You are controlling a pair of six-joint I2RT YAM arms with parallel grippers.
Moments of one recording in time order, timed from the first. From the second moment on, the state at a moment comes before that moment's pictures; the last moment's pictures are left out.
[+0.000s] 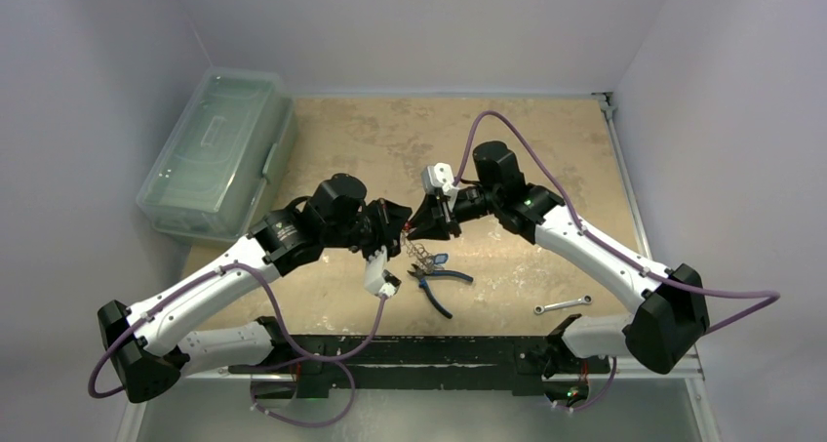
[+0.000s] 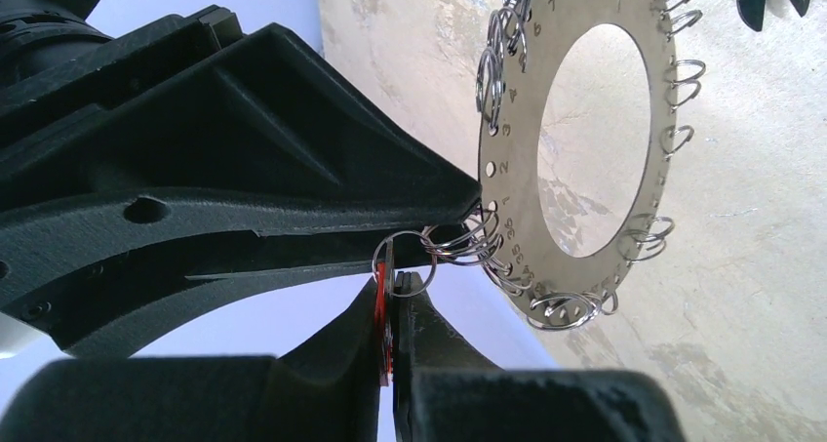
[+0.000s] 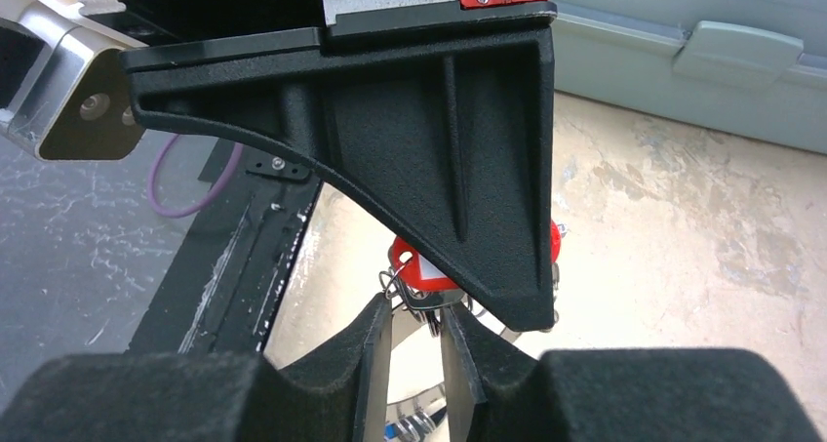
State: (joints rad) left arm -0.87 1.08 1.06 -0.61 0.30 1.89; right arm 0.67 1.31 1.05 -0.21 -1.01 -0.44
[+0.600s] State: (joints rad) left arm -0.87 1.07 1.06 -0.62 0.27 1.78; right arm 0.66 1.30 1.05 -0.21 -0.98 -0.42
